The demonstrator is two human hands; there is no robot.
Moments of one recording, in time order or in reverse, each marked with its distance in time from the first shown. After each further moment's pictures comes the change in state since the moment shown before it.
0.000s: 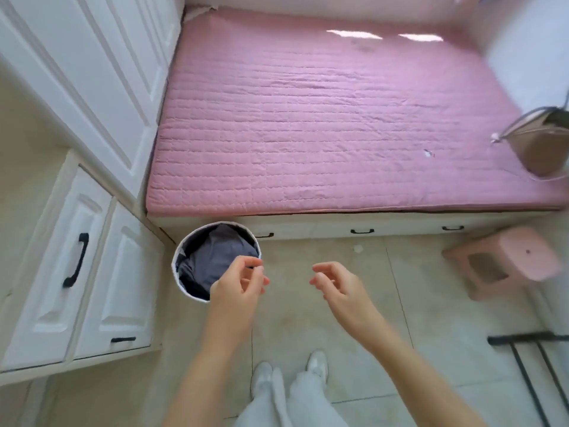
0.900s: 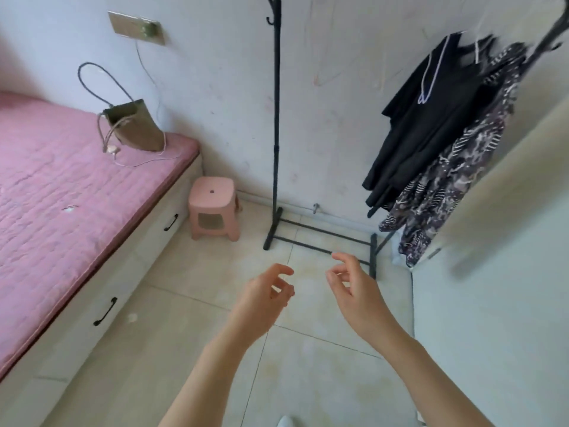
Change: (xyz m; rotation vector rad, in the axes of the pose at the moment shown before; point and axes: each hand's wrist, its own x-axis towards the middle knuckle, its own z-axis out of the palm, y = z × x) left_hand -0.379 0.111 0.489 0.526 -1.368 0.695; right_hand -0.462 0.288 -0.334 0.195 1.124 0.453
